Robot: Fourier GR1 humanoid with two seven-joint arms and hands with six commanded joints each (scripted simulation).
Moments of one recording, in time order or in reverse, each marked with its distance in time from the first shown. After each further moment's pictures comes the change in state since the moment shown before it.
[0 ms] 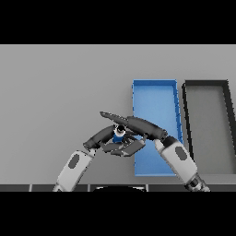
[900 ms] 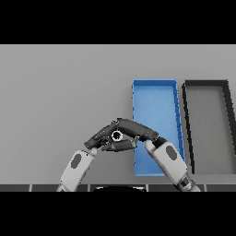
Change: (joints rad) left arm 0.007 -0.058 0.042 0.012 -0.055 -0.015 -0.008; right arm -0.010 0.123 0.020 0.043 -0.009 0.010 -0.056
